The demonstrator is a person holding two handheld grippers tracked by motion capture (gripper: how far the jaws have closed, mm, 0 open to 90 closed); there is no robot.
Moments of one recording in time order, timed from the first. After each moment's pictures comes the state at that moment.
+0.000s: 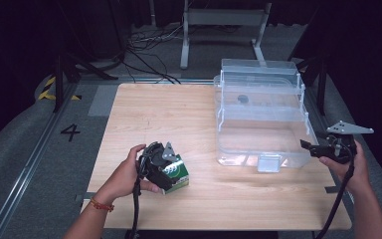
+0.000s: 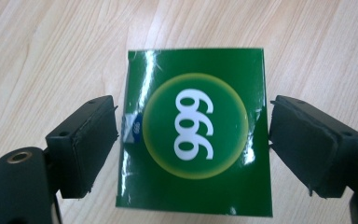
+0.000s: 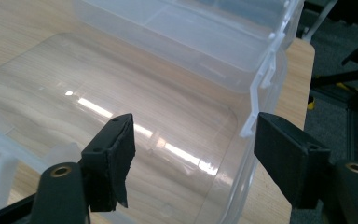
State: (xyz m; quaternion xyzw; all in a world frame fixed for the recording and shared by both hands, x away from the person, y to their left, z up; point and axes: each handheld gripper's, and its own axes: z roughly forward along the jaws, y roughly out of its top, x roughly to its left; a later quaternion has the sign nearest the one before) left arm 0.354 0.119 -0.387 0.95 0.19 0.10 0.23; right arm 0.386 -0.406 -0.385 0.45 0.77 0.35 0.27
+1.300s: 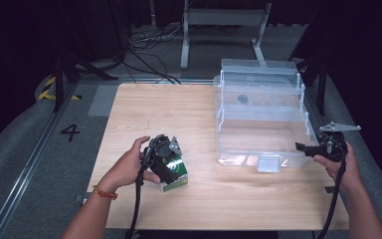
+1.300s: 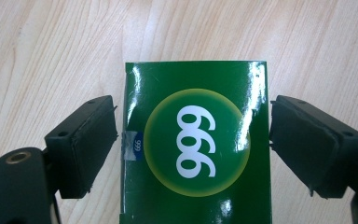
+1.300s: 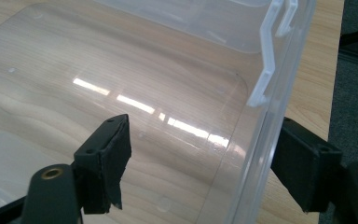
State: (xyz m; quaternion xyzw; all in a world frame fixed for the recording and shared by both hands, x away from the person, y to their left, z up) left arm 0.373 0.110 -0.382 0.96 0.18 0.07 0.19; right arm 0.410 -0.412 -0.417 0.49 0.78 0.33 0.22
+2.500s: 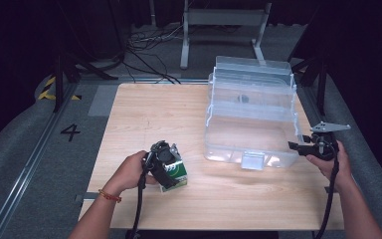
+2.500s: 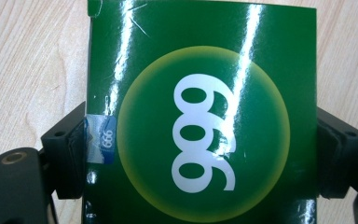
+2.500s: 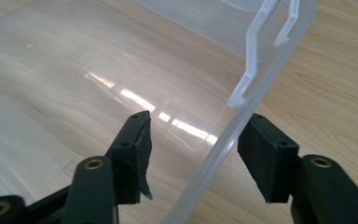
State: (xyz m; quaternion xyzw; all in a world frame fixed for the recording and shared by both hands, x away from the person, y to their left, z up) left arm 0.380 0.113 -0.417 0.97 0.18 0.03 0.17; right arm 0.412 -0.386 -0.415 0.45 0.80 0.34 0.21
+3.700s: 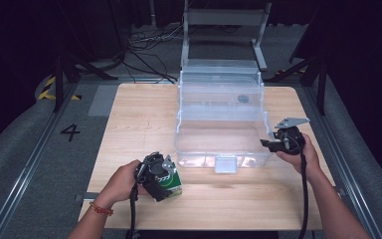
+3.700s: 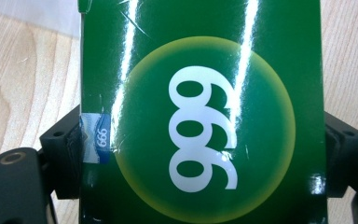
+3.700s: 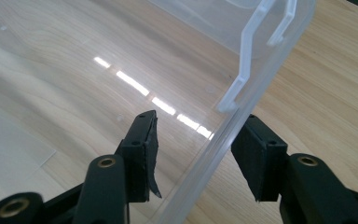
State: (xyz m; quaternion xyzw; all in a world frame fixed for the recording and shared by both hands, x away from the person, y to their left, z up) left arm 0.347 0.130 -0.421 0.97 0.15 0.04 0.17; right arm 0.430 -0.296 -0.414 0.39 0.84 0.32 0.20
